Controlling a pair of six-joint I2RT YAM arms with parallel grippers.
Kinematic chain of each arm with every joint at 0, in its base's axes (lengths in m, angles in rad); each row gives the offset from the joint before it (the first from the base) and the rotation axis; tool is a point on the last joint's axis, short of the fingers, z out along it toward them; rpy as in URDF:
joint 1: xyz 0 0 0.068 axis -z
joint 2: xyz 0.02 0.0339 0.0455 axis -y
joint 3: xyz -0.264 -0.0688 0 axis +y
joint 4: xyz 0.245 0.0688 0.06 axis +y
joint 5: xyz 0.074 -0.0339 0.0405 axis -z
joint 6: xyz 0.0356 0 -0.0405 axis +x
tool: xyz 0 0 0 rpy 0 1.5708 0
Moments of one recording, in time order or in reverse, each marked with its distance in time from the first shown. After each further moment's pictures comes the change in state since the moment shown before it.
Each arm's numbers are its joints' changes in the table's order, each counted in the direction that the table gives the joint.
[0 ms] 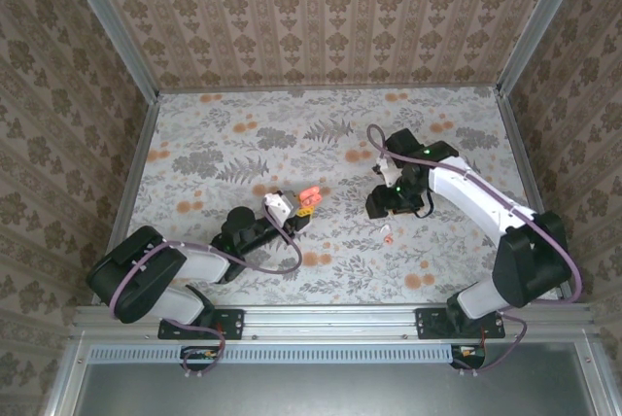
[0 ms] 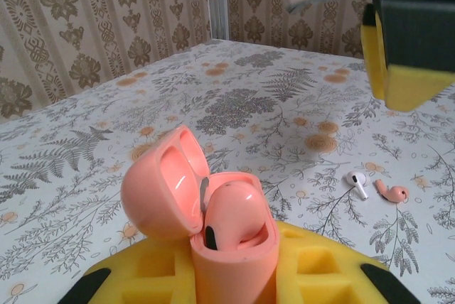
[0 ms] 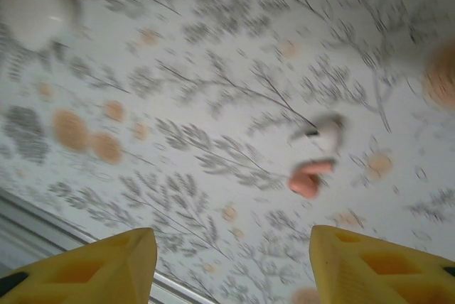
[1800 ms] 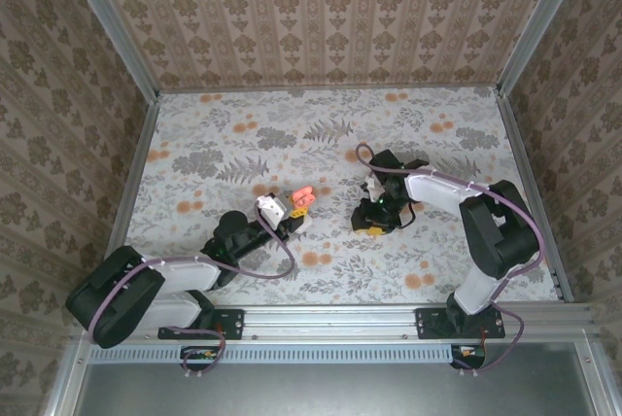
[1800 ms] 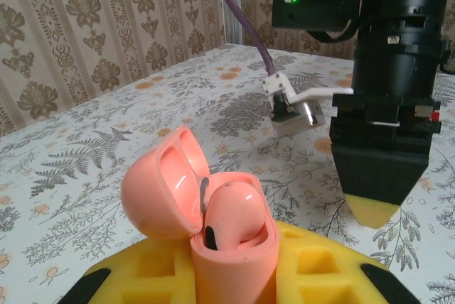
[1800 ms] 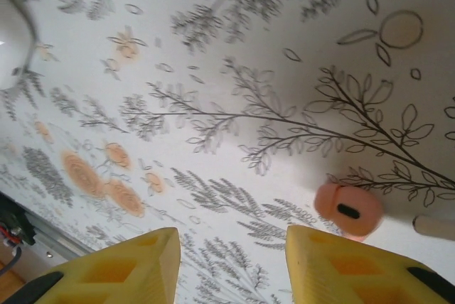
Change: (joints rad) left arm 0.000 0.169 0.037 0.116 -0.042 0.009; right arm -0.031 -0.182 0.150 -0.310 -0.225 0.208
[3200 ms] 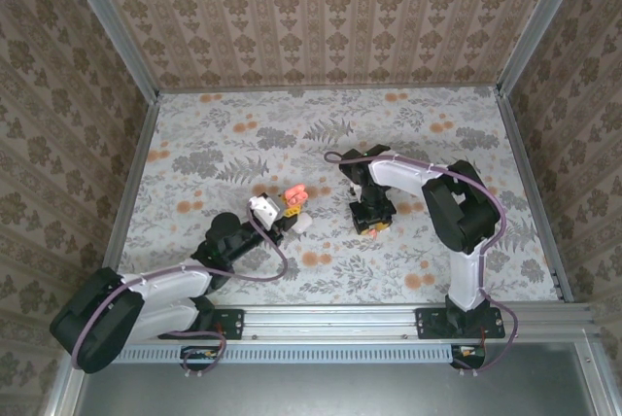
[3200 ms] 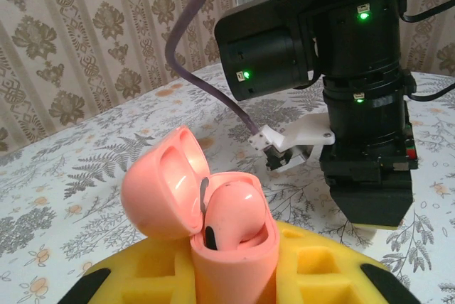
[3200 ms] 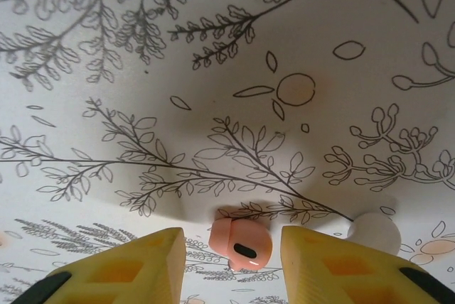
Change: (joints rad) left arm -0.021 0.164 0.015 0.137 -0.027 0.023; right arm -0.130 -0.274 -0.306 0.344 0.404 -0.089
